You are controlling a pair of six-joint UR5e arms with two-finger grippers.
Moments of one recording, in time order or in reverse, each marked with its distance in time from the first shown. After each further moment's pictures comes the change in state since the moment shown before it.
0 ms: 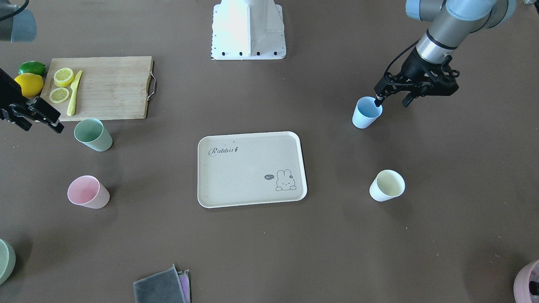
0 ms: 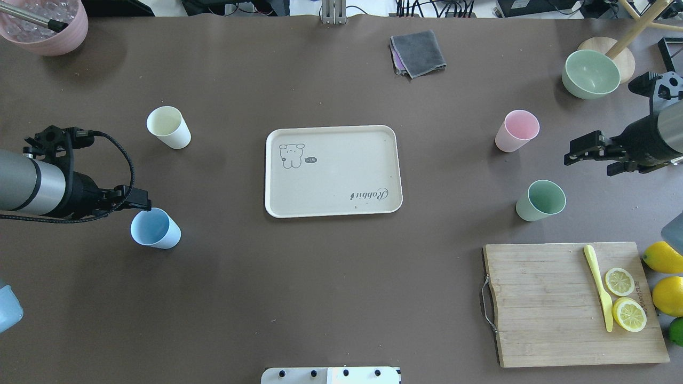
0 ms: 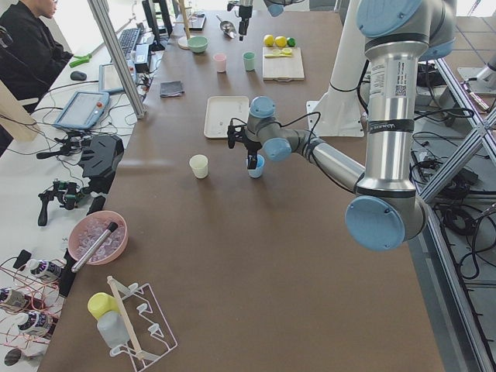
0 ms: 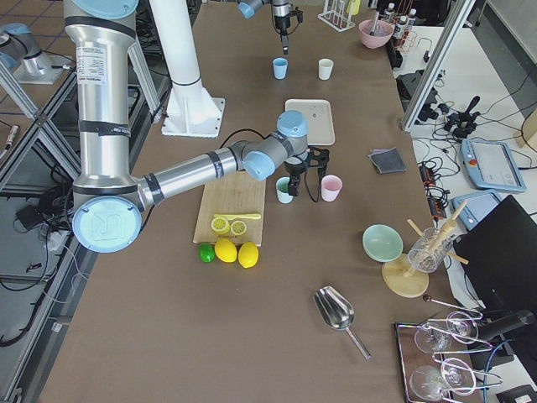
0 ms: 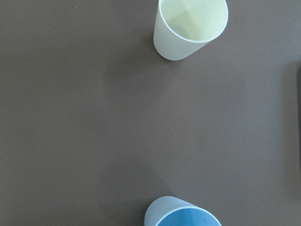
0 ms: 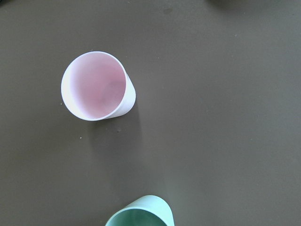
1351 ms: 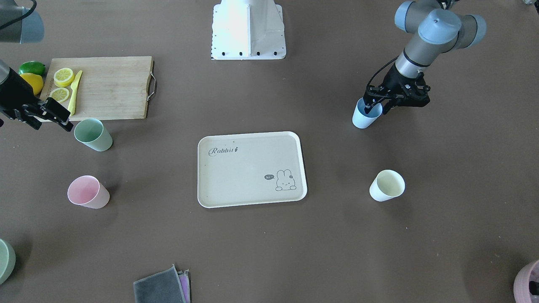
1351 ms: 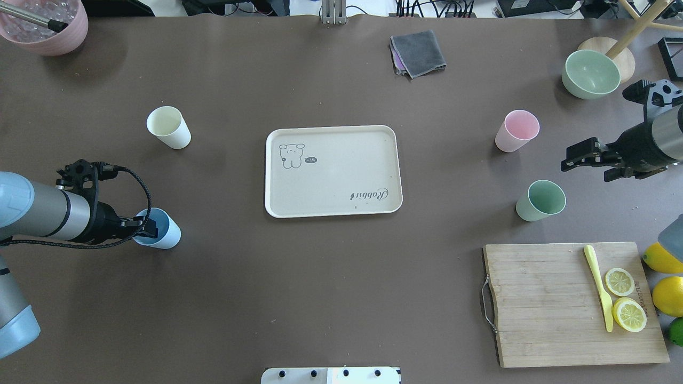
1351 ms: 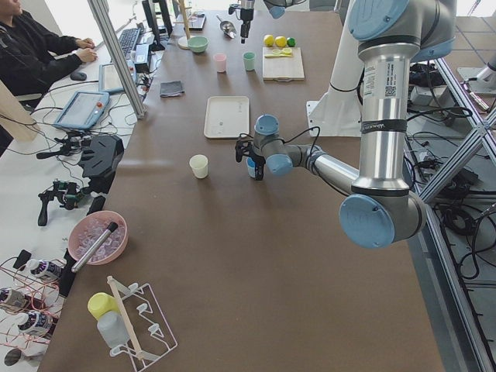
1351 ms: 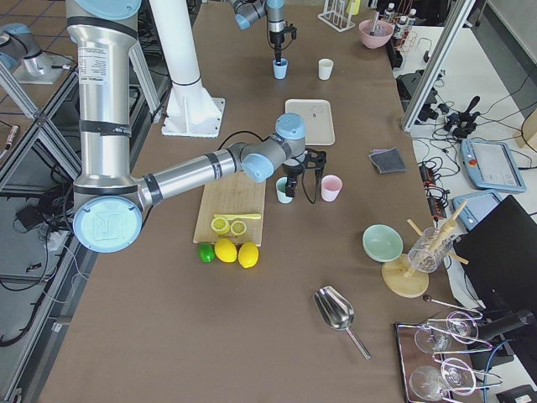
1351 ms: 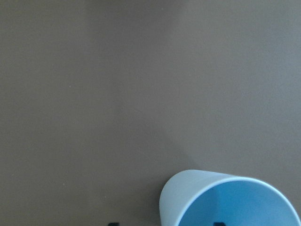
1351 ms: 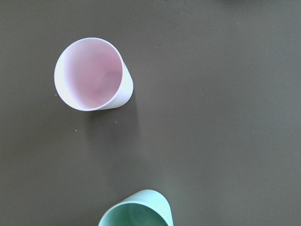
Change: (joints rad) left arm 0.080 0.012 0.119 -0.135 0.021 -0.002; right arm -0.014 -0.006 -0.007 0.007 -0.003 0.003
